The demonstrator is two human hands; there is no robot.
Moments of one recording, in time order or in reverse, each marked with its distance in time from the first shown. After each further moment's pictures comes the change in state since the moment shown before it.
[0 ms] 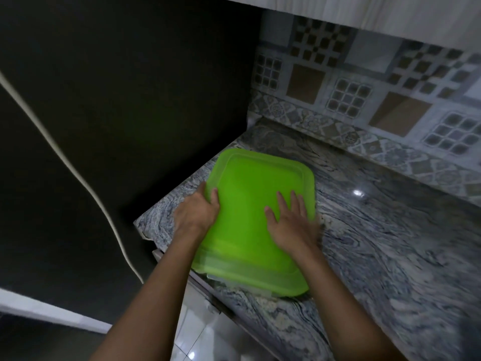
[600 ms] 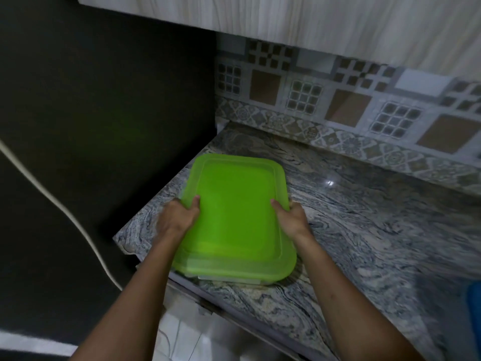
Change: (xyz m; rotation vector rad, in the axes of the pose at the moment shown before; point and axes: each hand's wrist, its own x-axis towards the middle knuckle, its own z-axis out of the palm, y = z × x) left_hand -0.001 0.002 -0.003 -0.053 -0.120 -0.074; right_hand -0.002 0.048 -0.013 0.947 0.084 0.392
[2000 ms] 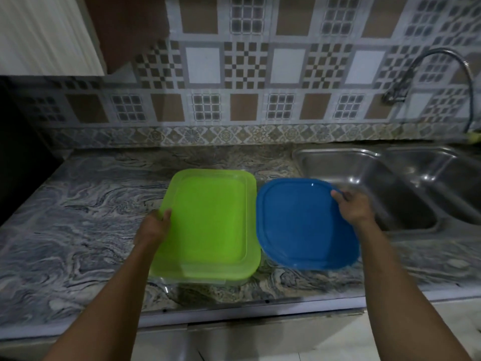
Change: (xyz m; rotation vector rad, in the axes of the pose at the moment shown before) left_hand -0.176 0.183 0.161 -0.060 -0.308 0.363; right_hand -0.126 0.204 -0.478 -0.359 0.627 0.165
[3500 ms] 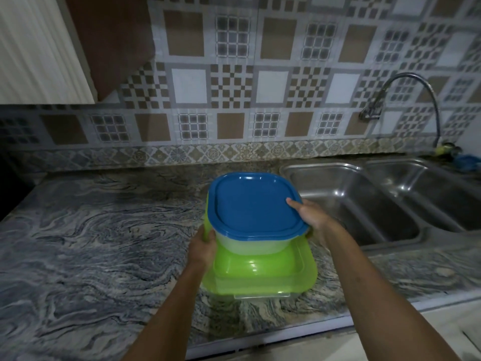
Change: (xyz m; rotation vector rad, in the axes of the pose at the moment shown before) left_hand -0.033 0.071 0.093 -0.523 -0.193 0.069; right_hand -0.019 -0.081 0.029 0.617 -0.362 0.104
